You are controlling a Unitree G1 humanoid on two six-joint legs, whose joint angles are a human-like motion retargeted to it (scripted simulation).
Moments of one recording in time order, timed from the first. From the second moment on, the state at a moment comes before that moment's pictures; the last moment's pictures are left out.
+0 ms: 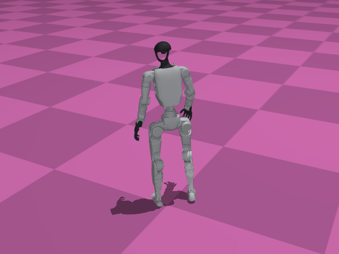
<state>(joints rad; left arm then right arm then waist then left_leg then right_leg) -0.15 0.22 -0.17 1.20 0.10 0.05 0.18 -0.25 -0.33 0.42 1.05 -0.10 -0.02 -0.23 0.08 0.01 0.23 0.04 0.07 0.07 0.08 -0.19 -0.13 -0.13 -0.15 -0.26 0.55 -0.24 -0.02</state>
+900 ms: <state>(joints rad) -0.14 0.21 -0.16 1.23 0.07 0.06 0.15 -0.29 -0.34 0.43 1.05 -0.12 0.01 -0.22 0.18 -0.03 0.13 0.01 0.08 0.46 0.06 -0.18 -0.13 0.06 -0.21 -0.69 0.20 -0.13 0.09</state>
